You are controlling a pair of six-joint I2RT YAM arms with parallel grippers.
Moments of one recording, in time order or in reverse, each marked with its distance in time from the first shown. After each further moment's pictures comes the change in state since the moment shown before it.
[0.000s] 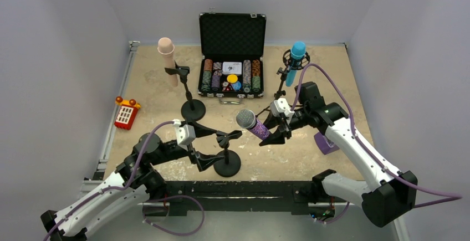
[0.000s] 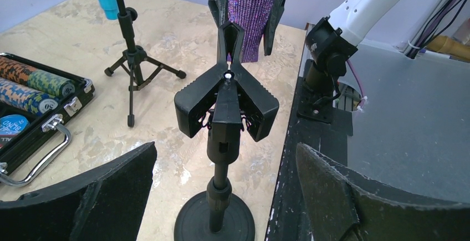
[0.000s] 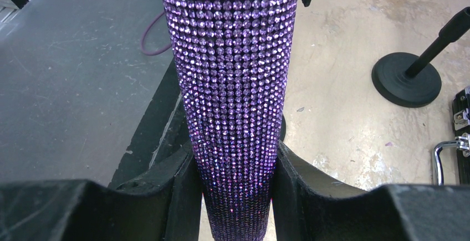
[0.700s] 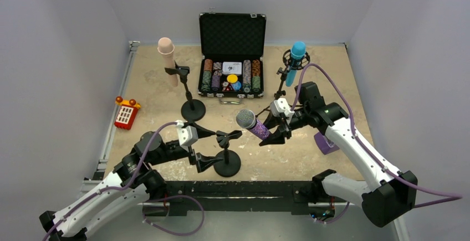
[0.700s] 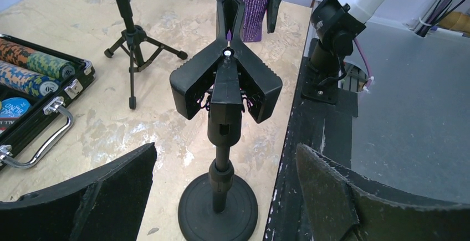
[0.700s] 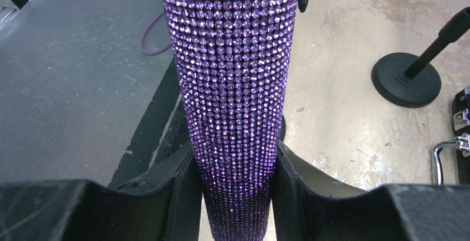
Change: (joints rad) left arm 0.000 0.005 0.028 -0.106 0.000 0.049; right arm 0.000 0.000 0.000 0.001 0.000 0.001
